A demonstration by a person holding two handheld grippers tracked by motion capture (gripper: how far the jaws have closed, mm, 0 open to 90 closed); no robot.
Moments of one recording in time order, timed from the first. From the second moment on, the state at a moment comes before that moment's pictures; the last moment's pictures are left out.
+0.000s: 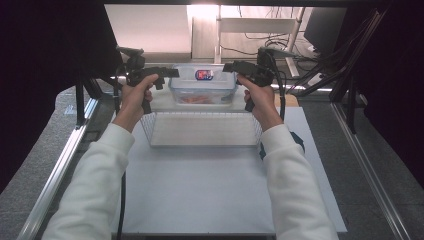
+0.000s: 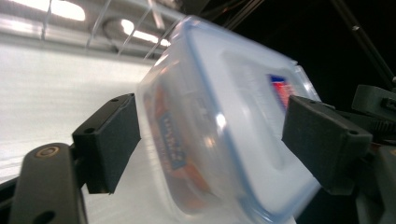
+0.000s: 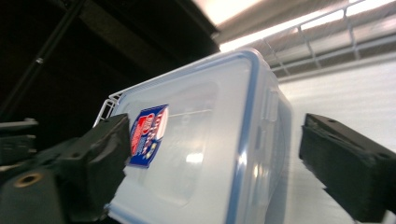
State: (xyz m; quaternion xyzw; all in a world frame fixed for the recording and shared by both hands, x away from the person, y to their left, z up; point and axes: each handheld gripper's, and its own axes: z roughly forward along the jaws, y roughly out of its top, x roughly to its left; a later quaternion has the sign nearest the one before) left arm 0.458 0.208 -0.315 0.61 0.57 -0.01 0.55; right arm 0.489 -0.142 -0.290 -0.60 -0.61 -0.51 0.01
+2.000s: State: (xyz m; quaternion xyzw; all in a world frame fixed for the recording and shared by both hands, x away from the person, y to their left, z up) left arm 0.234 0.215 -0.468 0.75 0.49 0.13 0.43; right arm 0.287 -0.247 -0.432 -0.40 -0.80 -0.44 -0.08
